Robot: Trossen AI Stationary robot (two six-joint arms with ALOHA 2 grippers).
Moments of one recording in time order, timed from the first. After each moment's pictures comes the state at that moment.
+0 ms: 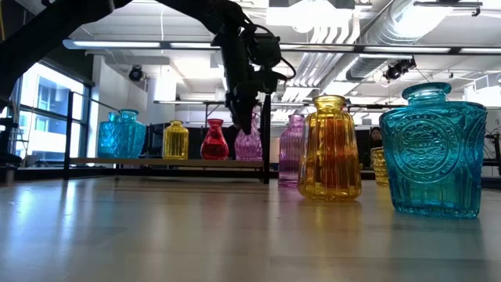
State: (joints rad) left arm 0.41 2.16 1.98 -1.12 -0.06 0.19; right arm 0.07 1.34 2.11 -1.57 0.43 0.53
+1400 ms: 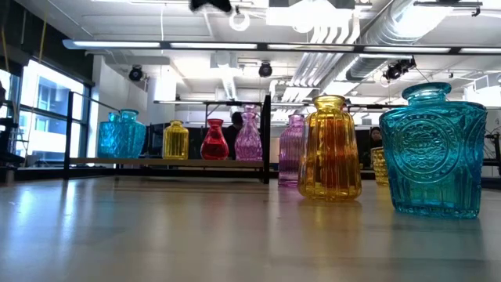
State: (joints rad) left arm 0.28 1.63 1.98 -1.18 -0.01 -0.02; right arm 0.07 1.36 2.06 -1.49 0.50 0.41
